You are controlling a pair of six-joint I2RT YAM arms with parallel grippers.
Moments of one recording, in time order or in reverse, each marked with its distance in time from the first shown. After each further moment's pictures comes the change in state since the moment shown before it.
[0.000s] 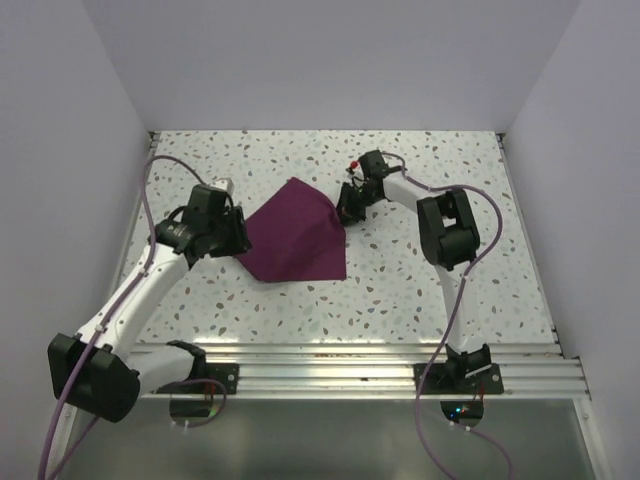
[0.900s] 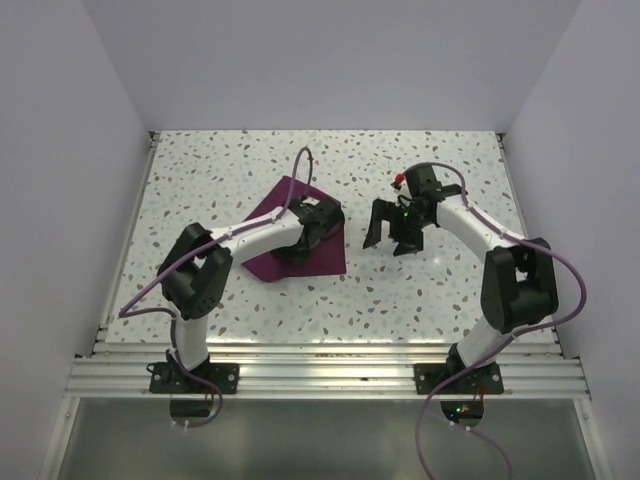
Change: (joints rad) left arm -0.475 0.761 0.424 -0.204 -0.522 -0.052; right arm -0.090 -0.639 -0.483 -0.196 0.260 -0.183
